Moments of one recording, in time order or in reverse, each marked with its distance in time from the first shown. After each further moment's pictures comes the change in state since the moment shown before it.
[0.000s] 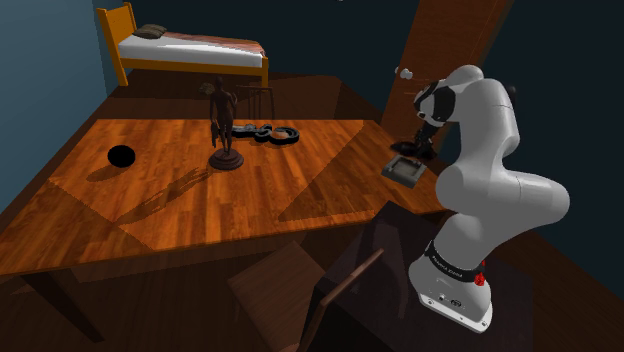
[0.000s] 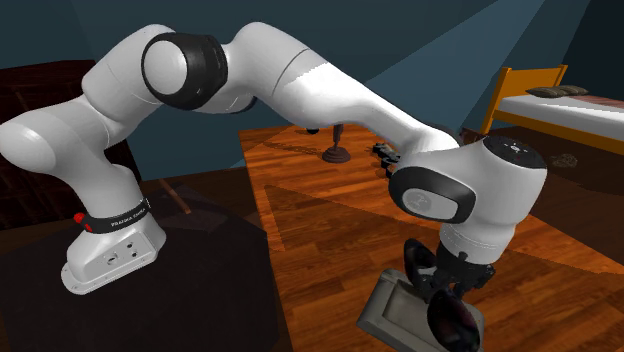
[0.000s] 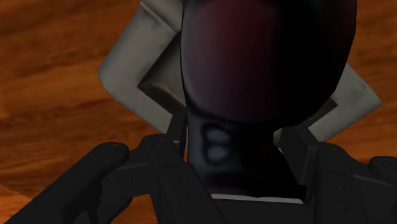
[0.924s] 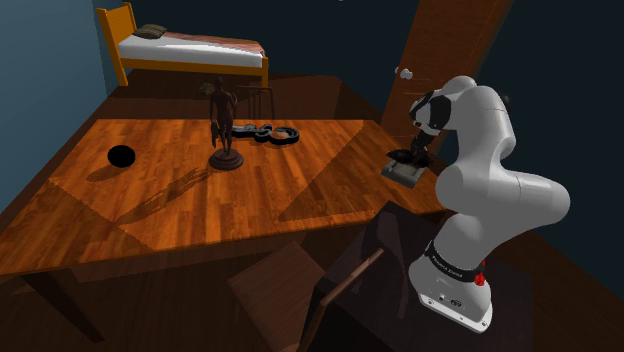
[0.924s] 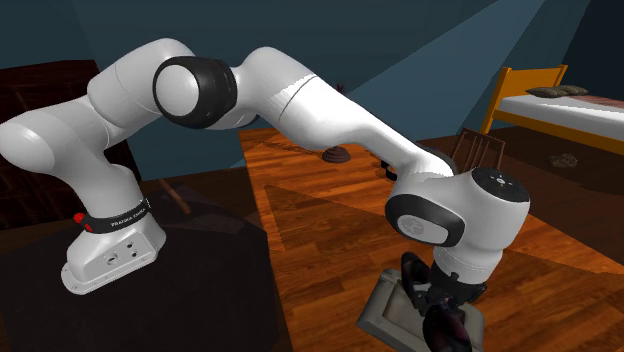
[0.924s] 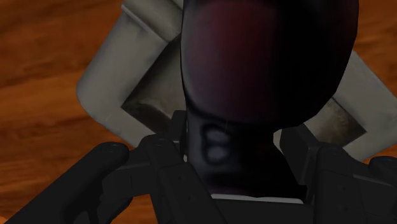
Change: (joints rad) arm -0.014 0.090 0.020 0.043 0.016 0.051 -0.008
